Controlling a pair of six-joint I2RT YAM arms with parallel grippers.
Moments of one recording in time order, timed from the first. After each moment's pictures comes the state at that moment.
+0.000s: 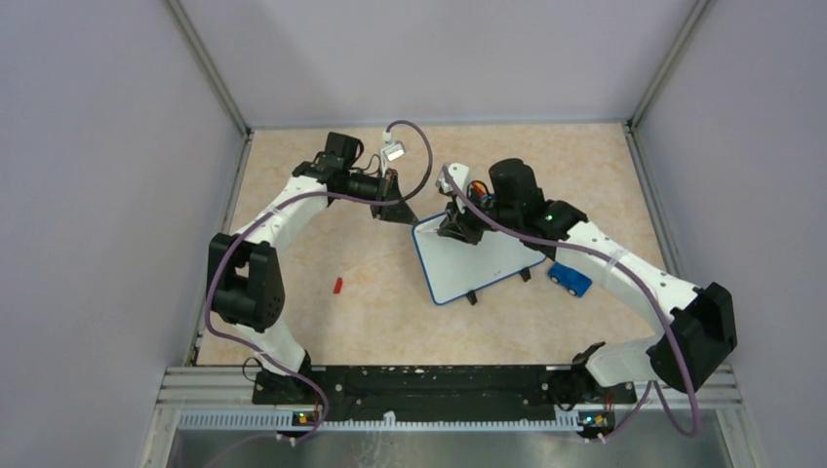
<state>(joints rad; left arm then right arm) -0.30 1.70 1.38 -0.59 1.16 0.14 0.69 1.33 1.14 -0.34 -0.47 -0.29</state>
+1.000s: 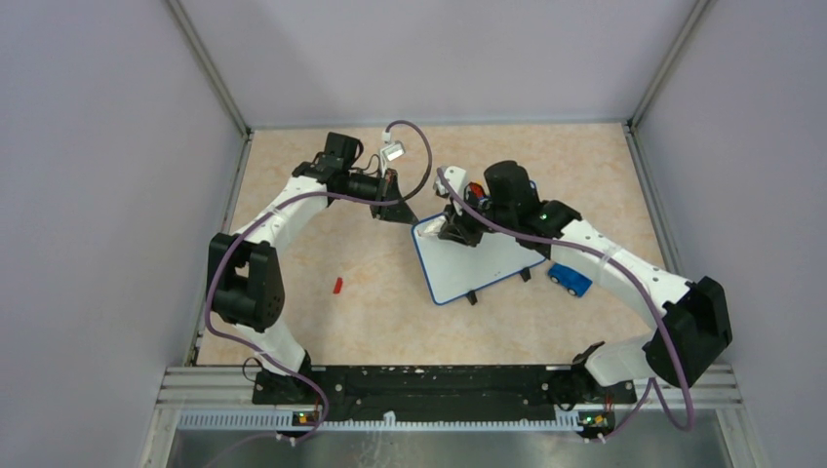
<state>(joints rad) -0.29 1.70 1.37 -0.58 1.16 0.14 0.69 1.37 1.15 -0.35 -0.44 -0.29</state>
